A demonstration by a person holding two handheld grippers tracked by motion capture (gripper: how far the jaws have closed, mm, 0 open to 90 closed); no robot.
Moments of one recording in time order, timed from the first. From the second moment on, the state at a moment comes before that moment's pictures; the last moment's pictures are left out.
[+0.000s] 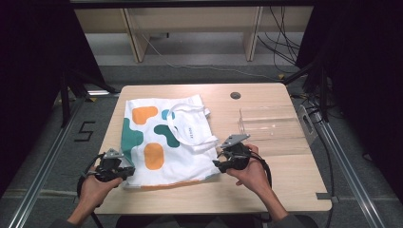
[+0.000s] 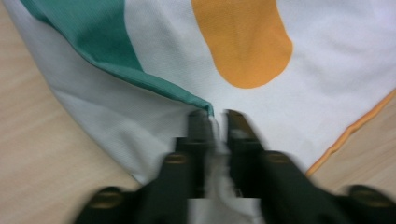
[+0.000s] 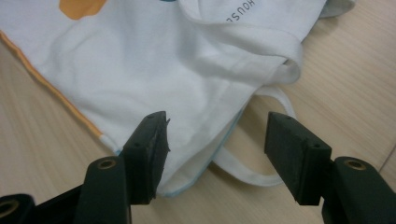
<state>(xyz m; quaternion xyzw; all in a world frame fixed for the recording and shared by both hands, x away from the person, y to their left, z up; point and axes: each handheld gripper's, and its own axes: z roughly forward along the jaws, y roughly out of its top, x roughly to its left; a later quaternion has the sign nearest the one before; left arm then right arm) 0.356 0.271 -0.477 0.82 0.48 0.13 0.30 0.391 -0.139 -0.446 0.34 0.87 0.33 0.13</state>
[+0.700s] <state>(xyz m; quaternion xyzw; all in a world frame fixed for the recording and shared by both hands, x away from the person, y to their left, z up) 0.399 0.315 -0.482 0.82 0.48 0.16 0.26 0.418 -0.120 -0.471 0.27 0.93 0.26 0.06</state>
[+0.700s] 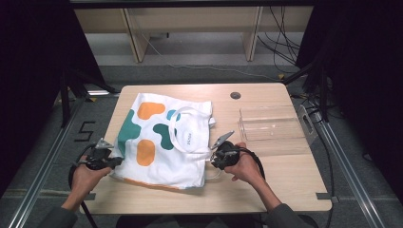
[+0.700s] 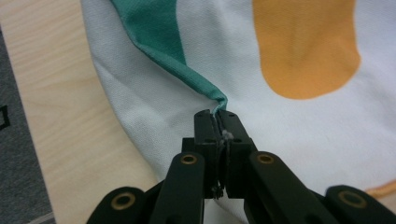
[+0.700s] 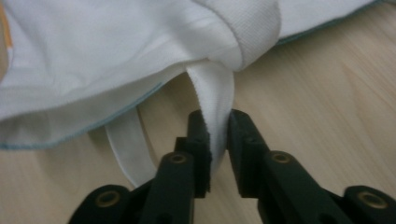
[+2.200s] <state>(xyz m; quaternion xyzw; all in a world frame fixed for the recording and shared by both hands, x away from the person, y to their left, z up) 0.302 0.234 -0.432 0.85 0.38 0.12 0.35 0.337 -0.008 -0.466 0.16 0.94 0.31 -0.01</state>
